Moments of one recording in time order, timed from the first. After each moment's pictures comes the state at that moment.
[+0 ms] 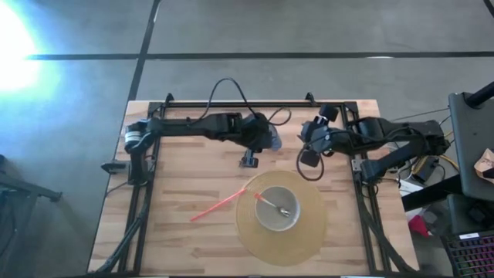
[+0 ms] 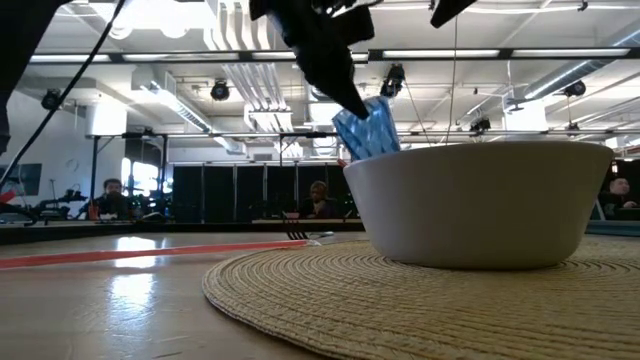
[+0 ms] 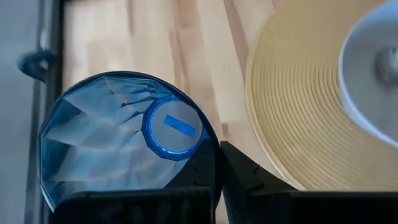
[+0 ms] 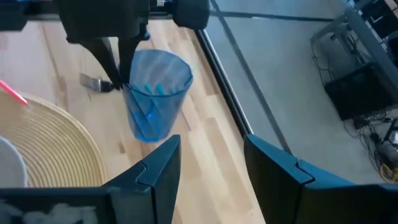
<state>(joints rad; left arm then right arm) 0.15 1.86 1.71 -0.70 -0.01 0.39 0.13 1.28 1.46 -1.13 0.66 0.18</state>
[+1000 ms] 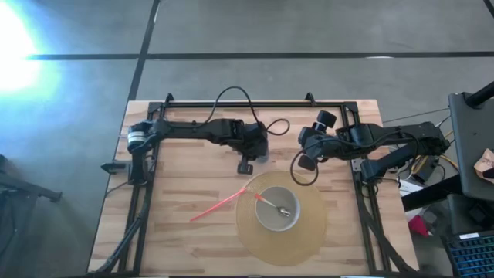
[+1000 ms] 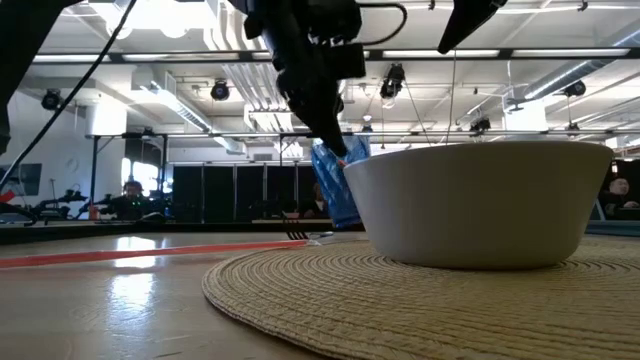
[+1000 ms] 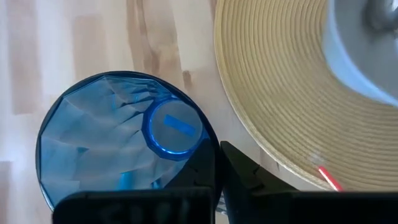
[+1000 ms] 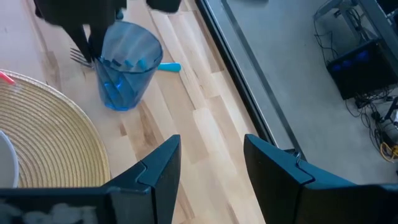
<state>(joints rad) 0.15 1.89 1.63 -0.77 0.04 0.31 0.13 1.28 1.34 -1.12 0.66 0.26</state>
